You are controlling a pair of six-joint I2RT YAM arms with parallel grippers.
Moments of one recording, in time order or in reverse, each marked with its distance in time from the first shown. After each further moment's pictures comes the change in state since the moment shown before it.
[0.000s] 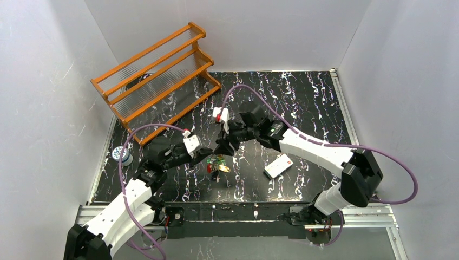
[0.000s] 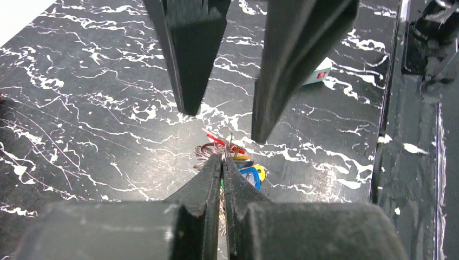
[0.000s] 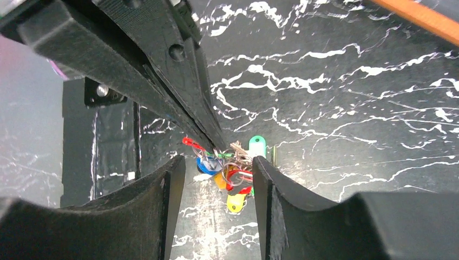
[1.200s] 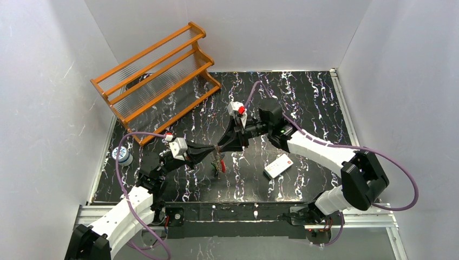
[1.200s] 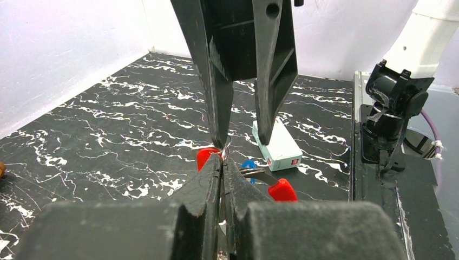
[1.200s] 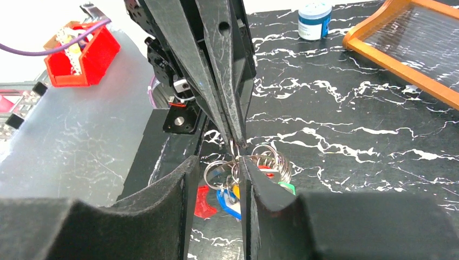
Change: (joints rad) left arm 0.000 -0.068 -0.233 0.713 0.001 -0.419; right arm -0.174 -0.078 -0.205 0.512 -0.516 0.240
